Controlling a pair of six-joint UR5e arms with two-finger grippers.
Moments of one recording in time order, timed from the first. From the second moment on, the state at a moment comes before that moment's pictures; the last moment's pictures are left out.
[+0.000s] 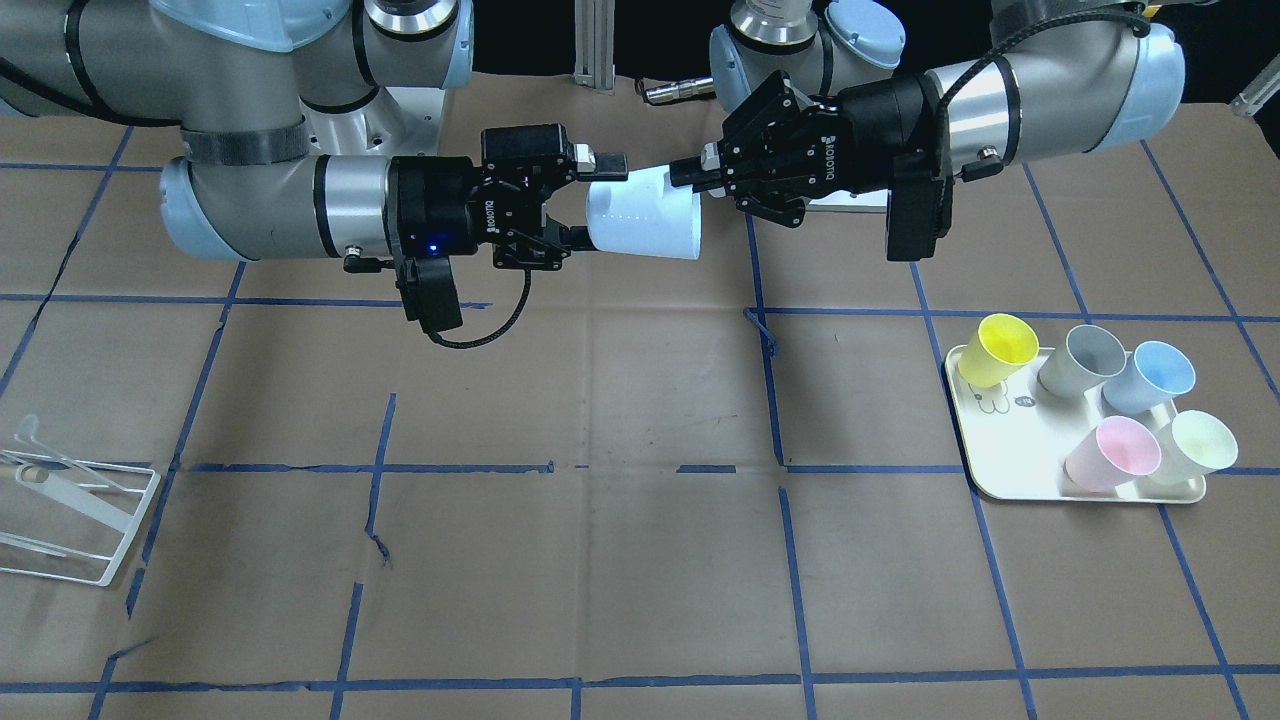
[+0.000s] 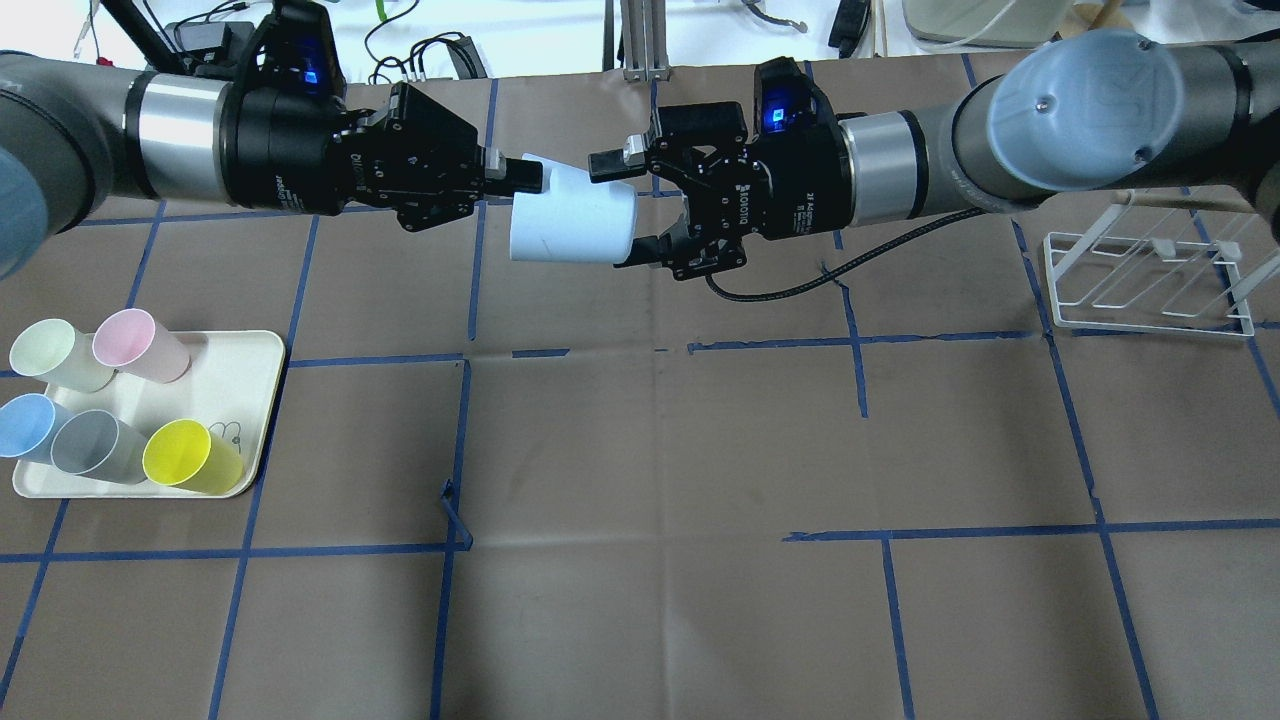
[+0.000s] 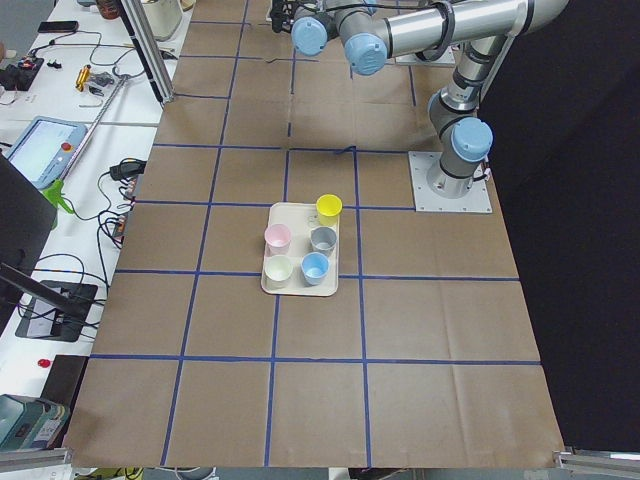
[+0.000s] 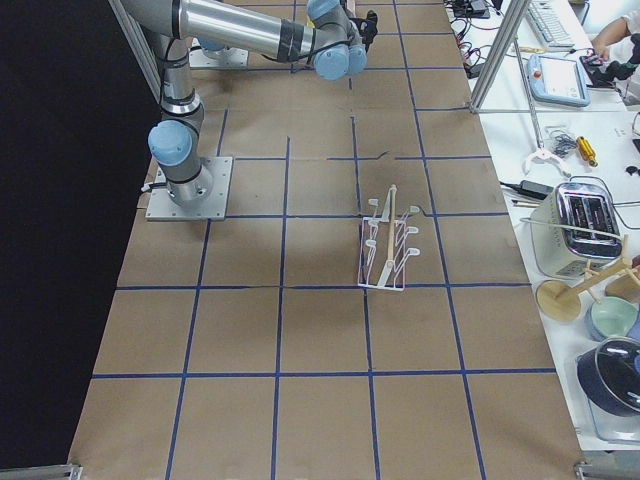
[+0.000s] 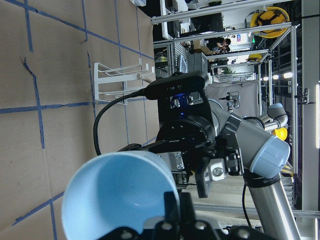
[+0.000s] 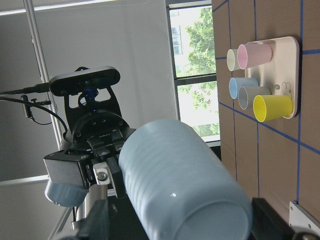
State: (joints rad) left arm -1.37 -1.53 -1.74 -1.95 0.34 0.61; right arm 1.58 -1.40 1.67 -0.84 -0.11 -0.88
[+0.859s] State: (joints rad) left arm -1.34 -1.51 -1.71 -1.89 0.53 0.59; right arm 1.40 -1.41 1.65 -1.21 -0.56 -0.60
